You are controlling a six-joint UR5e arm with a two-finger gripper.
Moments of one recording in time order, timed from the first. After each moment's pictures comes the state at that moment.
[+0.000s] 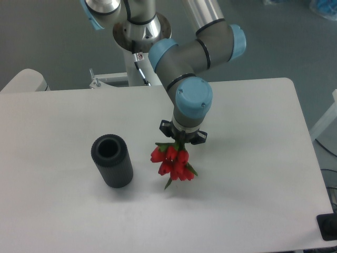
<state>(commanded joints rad) 2.47 -1.95 -1.69 -1.18 1.59 0.72</state>
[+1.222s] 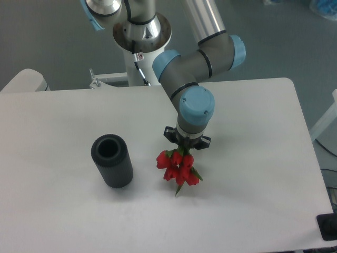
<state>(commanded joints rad) 2.50 -1.95 -1.75 -1.12 1.60 0.81</state>
